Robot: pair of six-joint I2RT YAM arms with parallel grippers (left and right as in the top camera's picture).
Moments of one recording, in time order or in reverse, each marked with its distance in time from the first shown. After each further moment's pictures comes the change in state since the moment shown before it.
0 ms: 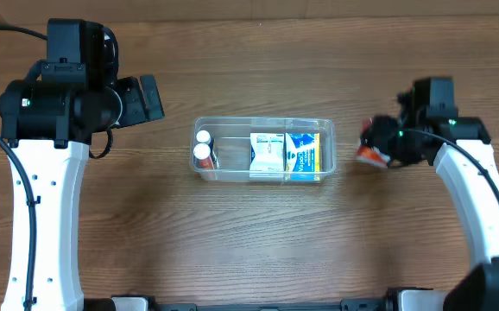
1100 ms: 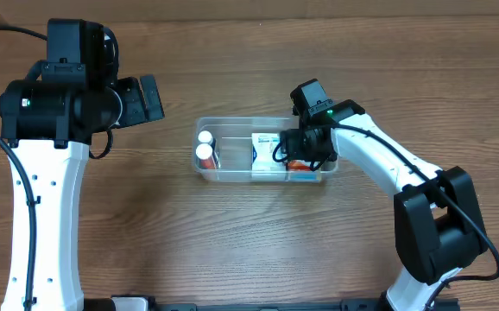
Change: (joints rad) left arm 0.000 0.000 0.000 -0.002 0.000 0.000; right arm 0.438 0.387 0.118 0.073 0.139 0.002
